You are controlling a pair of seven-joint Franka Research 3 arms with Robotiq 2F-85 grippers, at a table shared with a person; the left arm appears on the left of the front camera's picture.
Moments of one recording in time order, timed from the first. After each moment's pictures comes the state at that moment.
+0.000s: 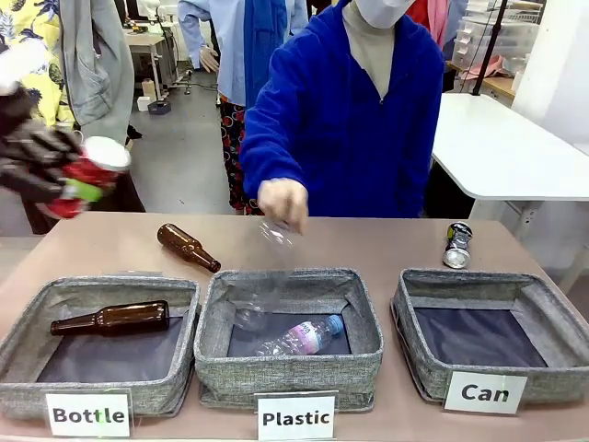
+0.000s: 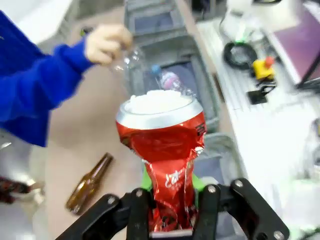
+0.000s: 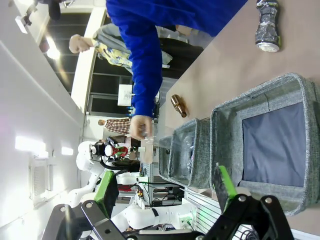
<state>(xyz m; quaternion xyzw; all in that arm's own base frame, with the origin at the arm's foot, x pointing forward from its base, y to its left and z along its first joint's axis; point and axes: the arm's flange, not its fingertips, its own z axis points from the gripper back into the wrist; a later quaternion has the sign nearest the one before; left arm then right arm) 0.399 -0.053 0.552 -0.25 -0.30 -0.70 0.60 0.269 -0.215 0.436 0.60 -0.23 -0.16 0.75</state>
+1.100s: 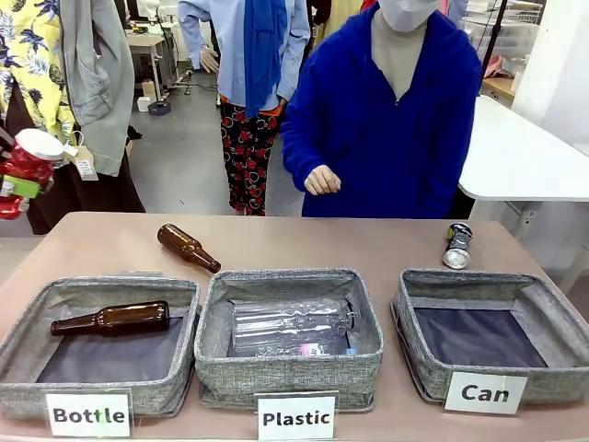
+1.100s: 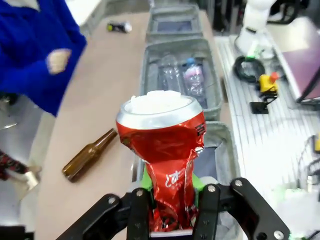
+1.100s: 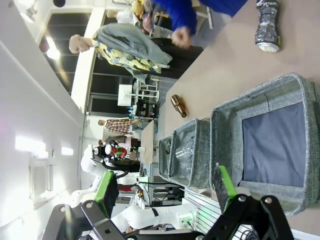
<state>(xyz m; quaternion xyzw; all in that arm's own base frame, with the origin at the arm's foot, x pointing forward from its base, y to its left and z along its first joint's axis) 0.379 0.047 0.543 -0.28 -0.34 -0.63 0.64 0.269 -0.215 0.435 0.60 -0.23 -0.16 0.75</state>
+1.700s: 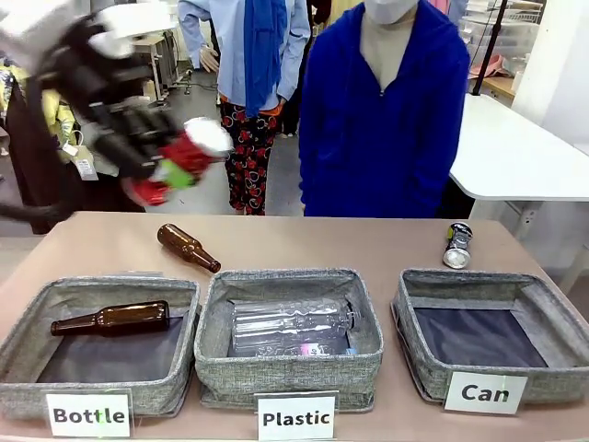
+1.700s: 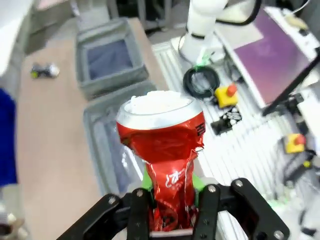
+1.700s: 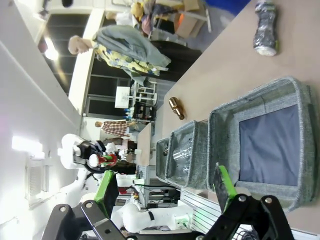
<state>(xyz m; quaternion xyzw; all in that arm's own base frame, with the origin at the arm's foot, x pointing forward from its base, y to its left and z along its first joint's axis) 0.386 -0.209 0.606 -0.32 -0.21 -0.74 0.55 0.254 -0.230 0.448 0.58 -0.25 -0.15 0.76</state>
